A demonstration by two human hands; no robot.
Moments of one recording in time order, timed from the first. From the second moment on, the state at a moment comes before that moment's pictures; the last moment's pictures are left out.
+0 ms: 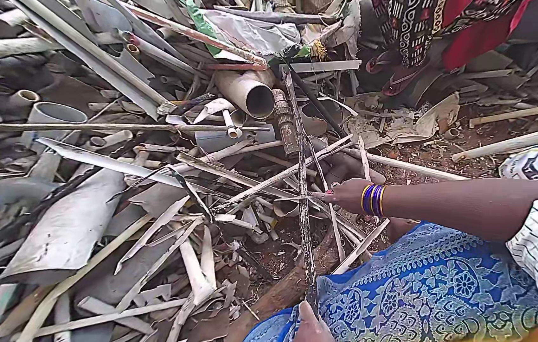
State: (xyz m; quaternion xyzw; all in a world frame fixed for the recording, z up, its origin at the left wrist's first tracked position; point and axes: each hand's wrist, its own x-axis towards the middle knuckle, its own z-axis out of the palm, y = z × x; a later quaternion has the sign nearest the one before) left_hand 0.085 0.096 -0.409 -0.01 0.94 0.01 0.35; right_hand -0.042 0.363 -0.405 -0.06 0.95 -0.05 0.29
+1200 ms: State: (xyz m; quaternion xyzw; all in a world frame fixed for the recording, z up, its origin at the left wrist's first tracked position) left_hand 0.112 0.118 -0.404 0.05 0.94 -0.05 0.33; right_hand 0.041 0.344 -0.405 -0.12 0.96 -0.02 0.26
